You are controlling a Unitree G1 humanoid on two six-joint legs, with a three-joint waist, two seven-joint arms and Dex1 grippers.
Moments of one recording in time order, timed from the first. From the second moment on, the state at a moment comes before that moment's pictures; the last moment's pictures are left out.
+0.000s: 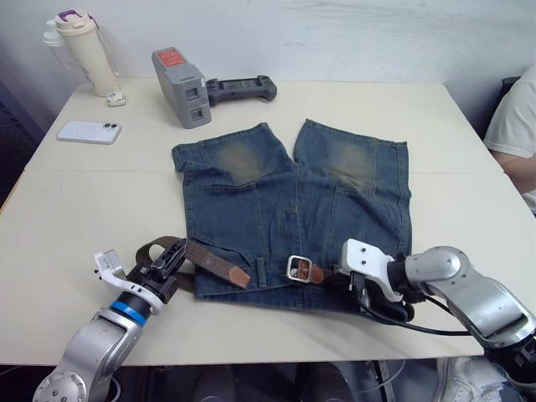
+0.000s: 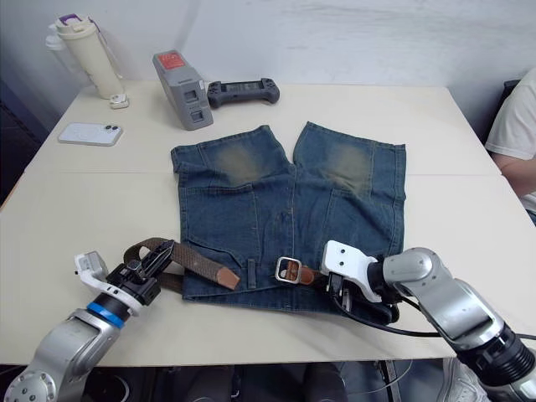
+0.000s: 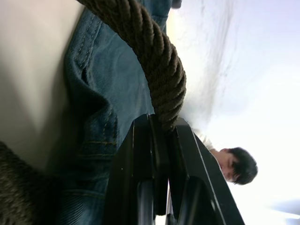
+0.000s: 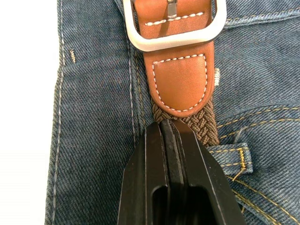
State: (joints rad) left arm 0.24 0.34 0.42 -0.53 -1.96 0.70 0.48; right arm -0.29 -0.90 0.30 -0.45 0.26 0.70 1.00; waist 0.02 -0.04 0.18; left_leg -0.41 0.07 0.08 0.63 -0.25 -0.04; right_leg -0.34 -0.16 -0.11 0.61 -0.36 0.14
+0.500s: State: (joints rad) left arm 0.13 0.28 0.34 -0.55 -1.96 0.57 0.56; right arm -0.29 -0.90 0.29 -0.48 0.26 0.74 1.00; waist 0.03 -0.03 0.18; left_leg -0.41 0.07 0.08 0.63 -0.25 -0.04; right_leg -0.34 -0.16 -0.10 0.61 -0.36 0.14
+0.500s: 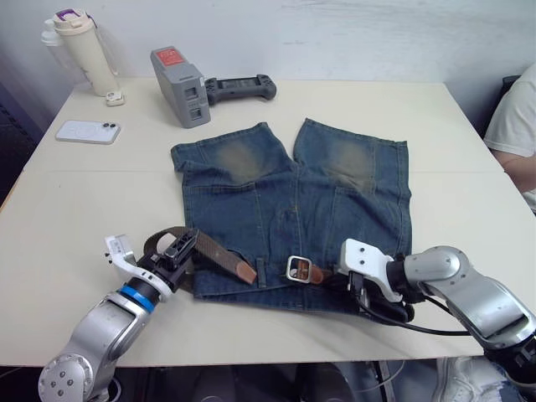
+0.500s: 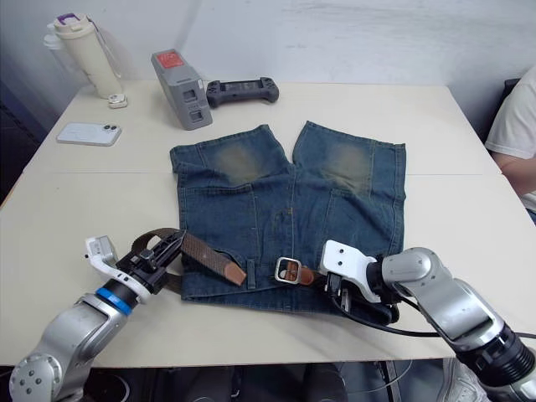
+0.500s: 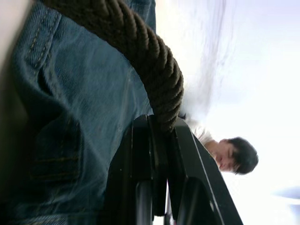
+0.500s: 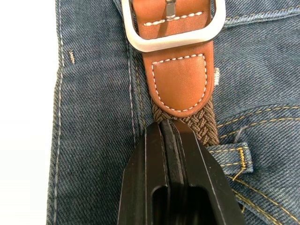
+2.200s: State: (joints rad) left arm -0.58 -0.16 0.45 -0.39 -1.96 0.61 1.19; right arm -0.44 -0.52 0.40 -0.42 -0.23 0.32 0.51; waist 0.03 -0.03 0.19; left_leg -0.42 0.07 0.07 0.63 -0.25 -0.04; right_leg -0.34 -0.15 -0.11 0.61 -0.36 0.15
